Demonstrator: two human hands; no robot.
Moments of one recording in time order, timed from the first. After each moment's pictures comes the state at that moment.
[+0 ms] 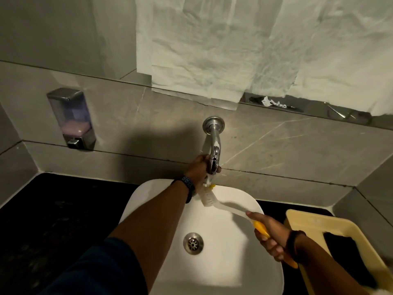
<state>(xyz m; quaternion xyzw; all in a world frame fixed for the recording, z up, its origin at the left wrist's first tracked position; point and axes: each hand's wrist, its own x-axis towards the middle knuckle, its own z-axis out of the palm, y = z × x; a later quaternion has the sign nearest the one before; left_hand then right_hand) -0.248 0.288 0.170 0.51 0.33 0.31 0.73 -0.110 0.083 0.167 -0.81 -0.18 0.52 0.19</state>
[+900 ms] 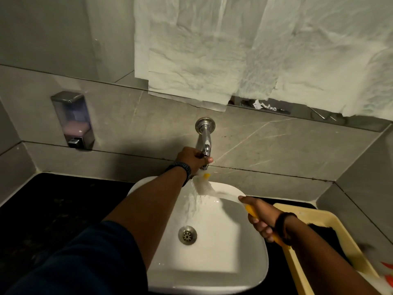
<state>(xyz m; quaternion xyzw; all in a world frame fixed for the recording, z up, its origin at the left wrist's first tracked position) -0.262 0.282 0.204 0.69 0.43 0.28 0.51 -0.137 0.070 0.217 -0.83 -0.18 0.48 0.22</state>
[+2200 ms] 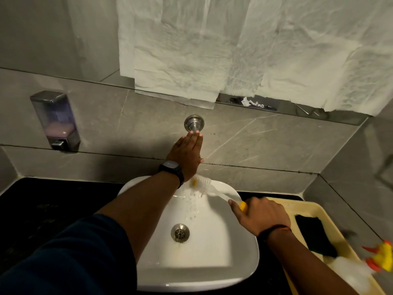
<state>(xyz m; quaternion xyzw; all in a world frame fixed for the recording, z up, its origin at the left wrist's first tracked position) -0.257 0.280 0.197 0.92 0.28 0.25 -0.04 -0.145 0.048 0.193 -0.88 -0.47 -0.10 0.02</state>
